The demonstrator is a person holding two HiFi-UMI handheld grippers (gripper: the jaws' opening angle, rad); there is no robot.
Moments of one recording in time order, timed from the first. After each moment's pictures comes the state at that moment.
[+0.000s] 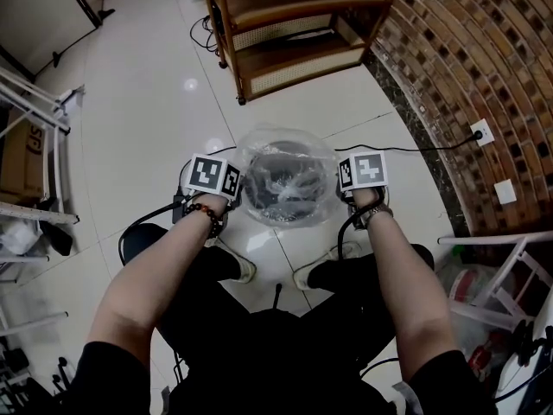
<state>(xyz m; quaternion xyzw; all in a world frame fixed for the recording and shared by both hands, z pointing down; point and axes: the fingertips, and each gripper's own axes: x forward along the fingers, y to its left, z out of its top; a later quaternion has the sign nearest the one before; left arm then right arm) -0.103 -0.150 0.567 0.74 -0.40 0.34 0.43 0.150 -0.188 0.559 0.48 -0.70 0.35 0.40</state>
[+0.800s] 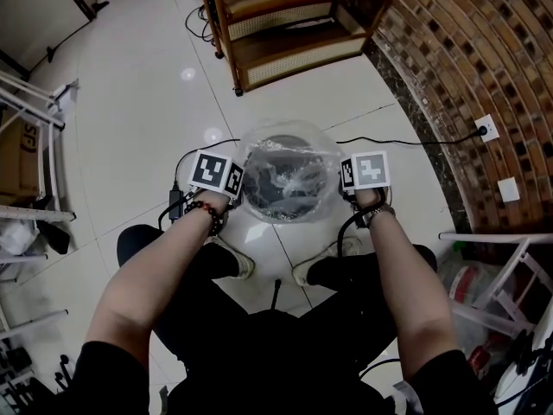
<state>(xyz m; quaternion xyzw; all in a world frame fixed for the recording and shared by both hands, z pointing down) -0.093 -0.149 0.590 0.73 -0.38 0.37 0.44 0.161 -0.192 0.575 0.49 -0.69 0.34 0.41</state>
